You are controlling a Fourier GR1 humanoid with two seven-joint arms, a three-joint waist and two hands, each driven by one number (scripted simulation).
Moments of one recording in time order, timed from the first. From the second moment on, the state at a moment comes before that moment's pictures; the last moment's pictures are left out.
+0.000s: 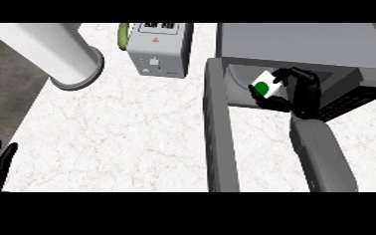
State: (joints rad) left arm 0.47 0.09 0.20 -2.22 0.37 -0.34 -0.10; right arm -0.48 -0.12 -0.16 -0.95 0.09 -0.33 -0.91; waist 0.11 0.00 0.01
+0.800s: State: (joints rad) left arm 0.41 0.11 0.16 -2.21 0.30 -0.34 -0.07; right arm -0.40 -0.14 -0.19 -1.03 0.22 -0.50 -0.99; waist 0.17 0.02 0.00
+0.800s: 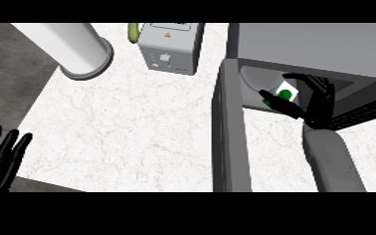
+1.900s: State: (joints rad) left arm 0.34 0.09 0.07 -2.19 0.22 -0.32 -0.05; right arm -0.46 -0.05 -0.14 -0.87 0.27 -0.48 -1.00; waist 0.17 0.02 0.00
